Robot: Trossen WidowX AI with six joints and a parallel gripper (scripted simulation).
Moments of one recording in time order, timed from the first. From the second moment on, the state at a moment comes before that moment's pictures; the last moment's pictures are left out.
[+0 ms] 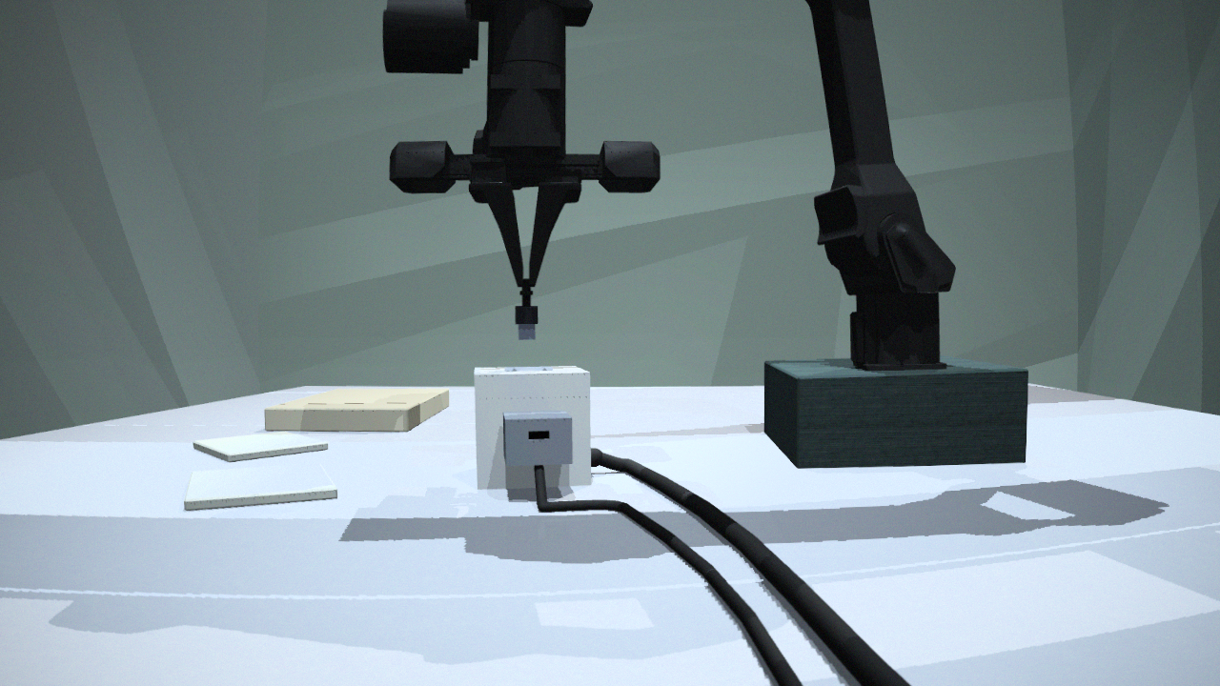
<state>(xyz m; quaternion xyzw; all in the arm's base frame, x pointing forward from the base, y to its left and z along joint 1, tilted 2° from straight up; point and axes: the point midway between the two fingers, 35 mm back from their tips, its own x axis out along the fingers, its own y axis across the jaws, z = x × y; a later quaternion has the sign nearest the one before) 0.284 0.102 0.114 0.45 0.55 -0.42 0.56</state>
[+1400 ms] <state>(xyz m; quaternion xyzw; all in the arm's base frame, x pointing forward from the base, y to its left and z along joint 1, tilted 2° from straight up) 0.283 0.104 0.110 0.45 0.56 -0.41 0.56</state>
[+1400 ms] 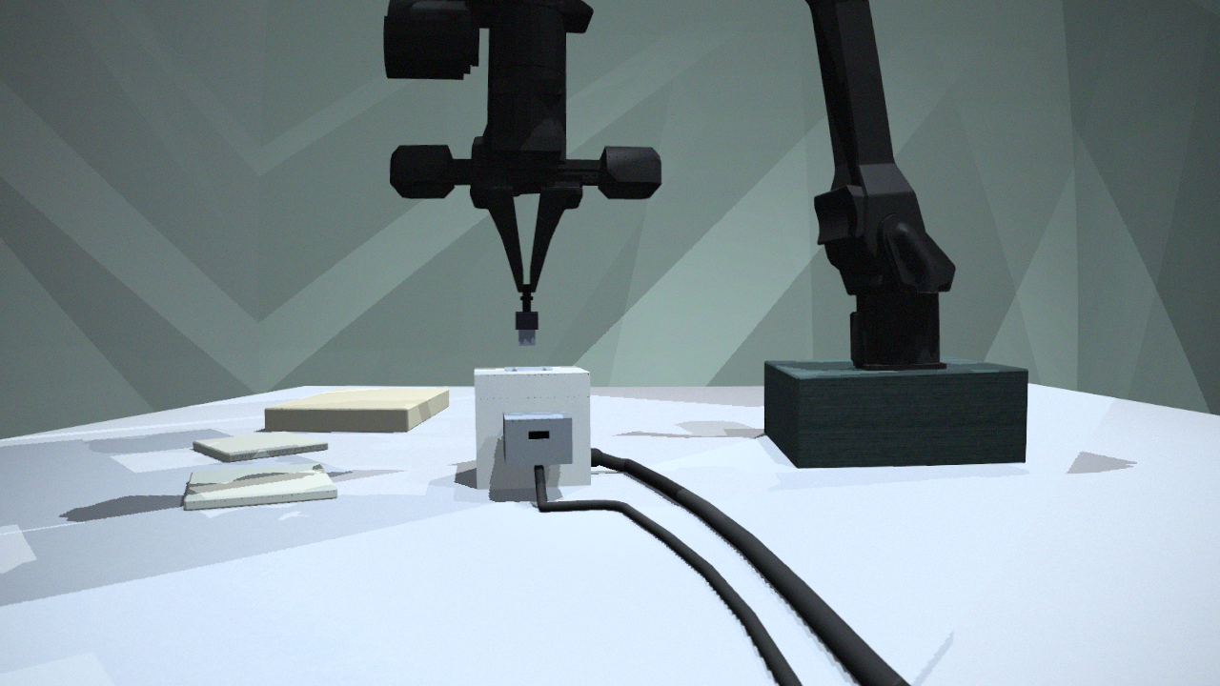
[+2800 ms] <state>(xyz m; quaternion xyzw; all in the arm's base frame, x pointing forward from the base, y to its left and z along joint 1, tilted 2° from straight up) 0.282 0.107 0.105 0.45 0.58 -0.39 0.56</state>
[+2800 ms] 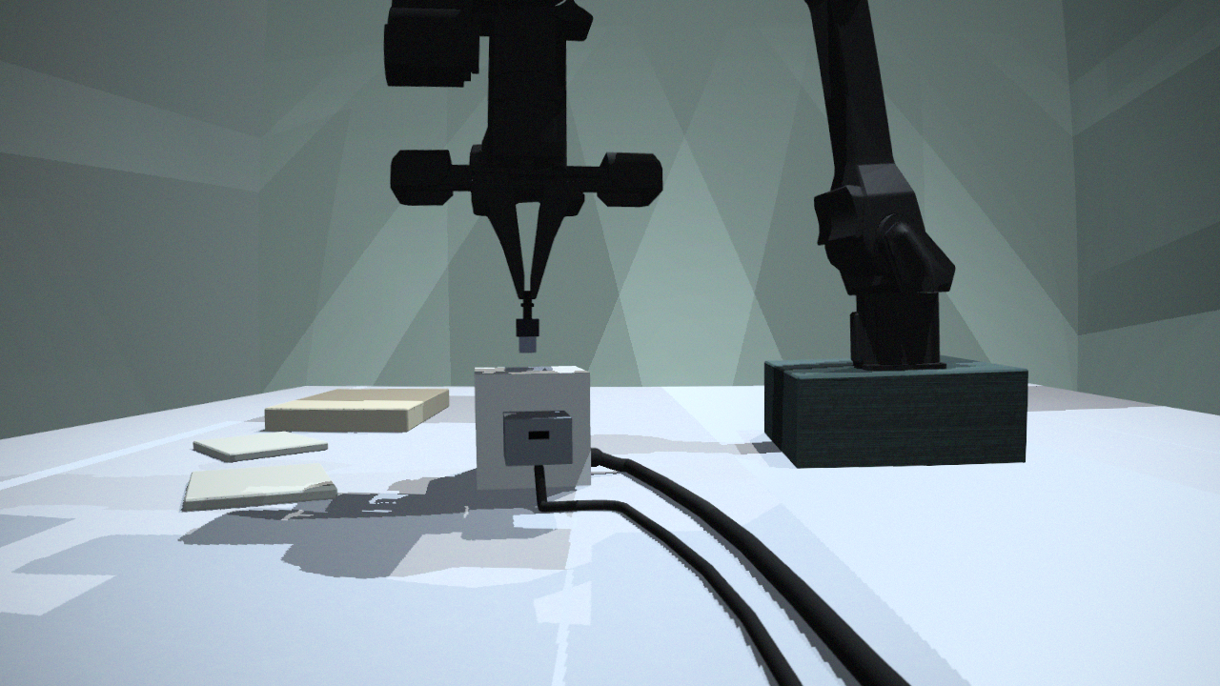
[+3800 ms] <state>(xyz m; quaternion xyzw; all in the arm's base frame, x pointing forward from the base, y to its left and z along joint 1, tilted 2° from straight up) 0.282 0.109 0.102 0.45 0.59 -0.38 0.56</state>
